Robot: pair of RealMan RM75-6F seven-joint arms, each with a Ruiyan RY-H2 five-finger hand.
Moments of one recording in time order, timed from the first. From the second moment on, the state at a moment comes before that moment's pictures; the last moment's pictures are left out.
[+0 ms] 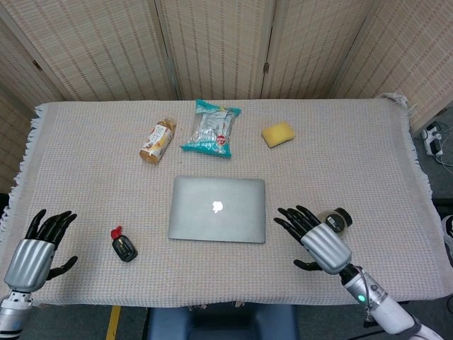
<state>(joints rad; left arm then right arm) -0.13 -1.17 0.00 -1.54 1.67 1.54 0.10 0.39 -1.19 0.03 -1.76 -1.76 1.12 -0.04</state>
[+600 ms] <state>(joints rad) -0.20 -1.17 0.01 -1.55 1.75 1.51 0.09 0.71 -1.58 0.18 -1.57 -1.46 0.78 -0.25</state>
